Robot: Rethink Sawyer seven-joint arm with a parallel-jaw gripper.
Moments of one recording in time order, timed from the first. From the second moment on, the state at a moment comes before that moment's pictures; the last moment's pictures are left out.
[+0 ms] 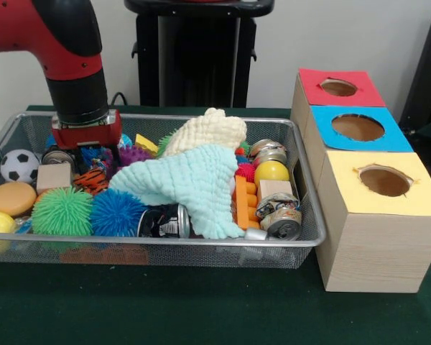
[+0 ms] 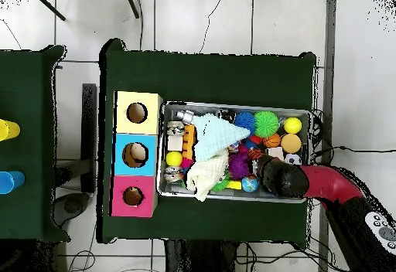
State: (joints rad) arm -0.99 -0.45 0.50 1.70 -0.73 0.49 1.60
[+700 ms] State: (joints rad) arm -0.97 -0.45 0.51 1.70 -0.74 0.49 1.56
